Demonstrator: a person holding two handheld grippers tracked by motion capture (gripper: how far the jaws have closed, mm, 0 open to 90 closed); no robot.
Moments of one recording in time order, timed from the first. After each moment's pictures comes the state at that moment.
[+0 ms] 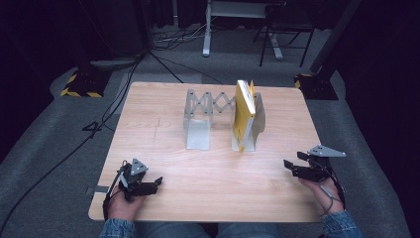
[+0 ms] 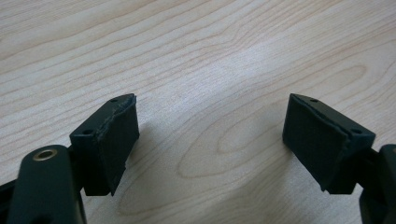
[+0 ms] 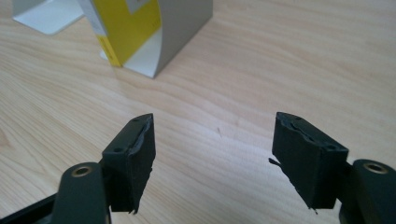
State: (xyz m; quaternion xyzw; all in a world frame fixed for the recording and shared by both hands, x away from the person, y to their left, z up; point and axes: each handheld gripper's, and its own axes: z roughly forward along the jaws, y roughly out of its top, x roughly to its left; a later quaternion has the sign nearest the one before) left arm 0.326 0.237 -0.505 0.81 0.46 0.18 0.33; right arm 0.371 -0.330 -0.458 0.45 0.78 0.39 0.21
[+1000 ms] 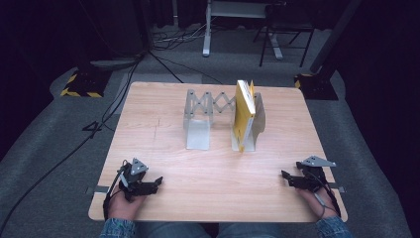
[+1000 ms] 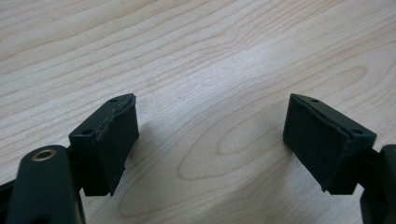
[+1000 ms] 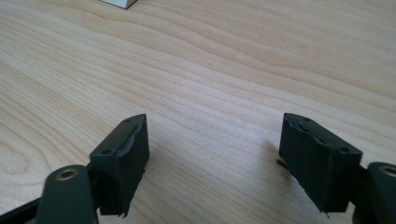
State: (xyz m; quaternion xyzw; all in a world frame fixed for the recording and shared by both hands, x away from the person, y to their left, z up) left arm 0.327 0.236 -0.505 0.80 0.46 0.18 0.33; right arm 0.364 -0.333 -0.504 0.46 0.79 0.35 0.21
